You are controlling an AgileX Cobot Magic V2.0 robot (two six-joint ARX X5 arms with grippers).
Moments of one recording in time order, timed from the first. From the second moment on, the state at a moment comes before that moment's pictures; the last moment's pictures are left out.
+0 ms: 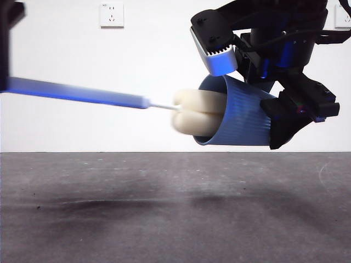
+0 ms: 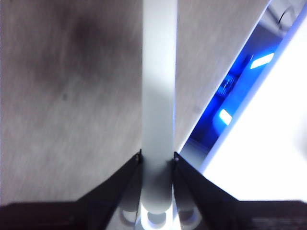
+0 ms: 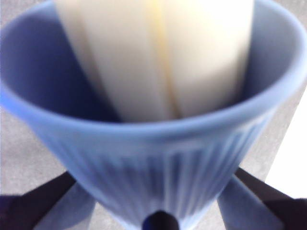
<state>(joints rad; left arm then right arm) -0.81 1.21 1.11 -1.21 -0.04 0.20 0.88 1.41 0.94 -0.60 0.58 -1.01</state>
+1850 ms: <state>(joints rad) -0.60 0.95 1.11 -1.31 -0.11 0.14 0.88 1.41 0.94 -0.59 0.58 -0.83</state>
